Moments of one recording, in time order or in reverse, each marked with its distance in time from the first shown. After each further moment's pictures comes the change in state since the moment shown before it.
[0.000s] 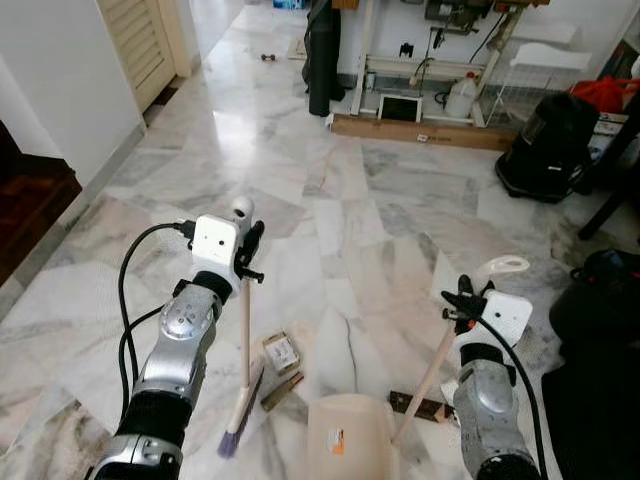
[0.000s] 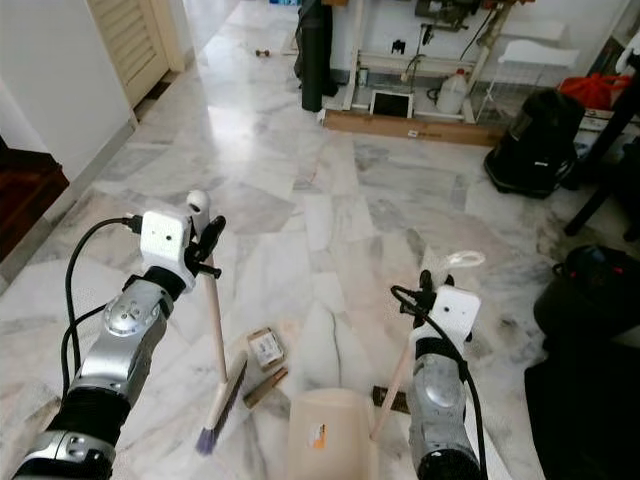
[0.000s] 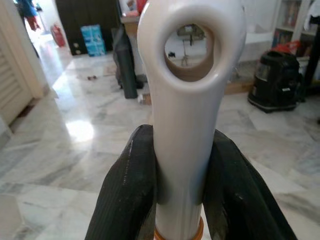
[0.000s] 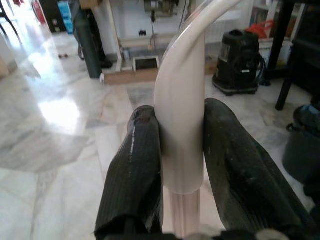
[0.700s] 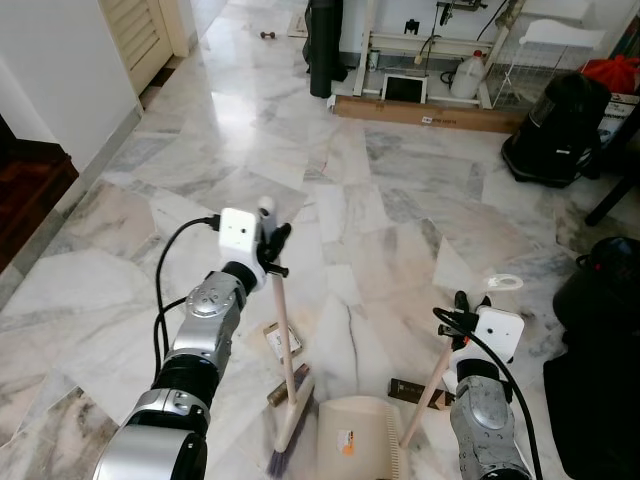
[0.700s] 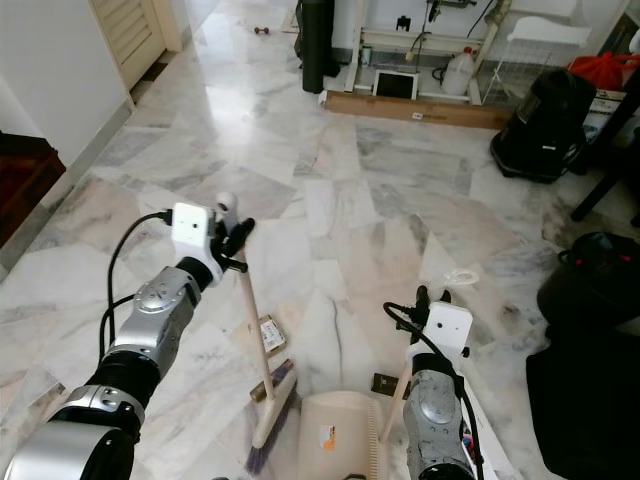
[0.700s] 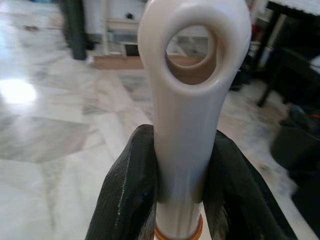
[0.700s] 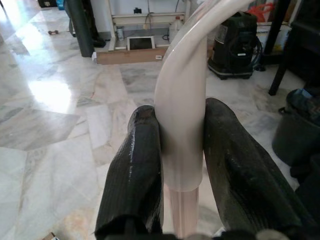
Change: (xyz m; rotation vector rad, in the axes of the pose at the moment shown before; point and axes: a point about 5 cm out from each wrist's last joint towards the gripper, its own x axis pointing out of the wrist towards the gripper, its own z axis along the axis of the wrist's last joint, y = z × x) left arm 0.026 -0.025 -0.015 -0.174 0.084 -0.155; right arm -0.009 -0.001 -0.010 -0.029 0.016 -0.011
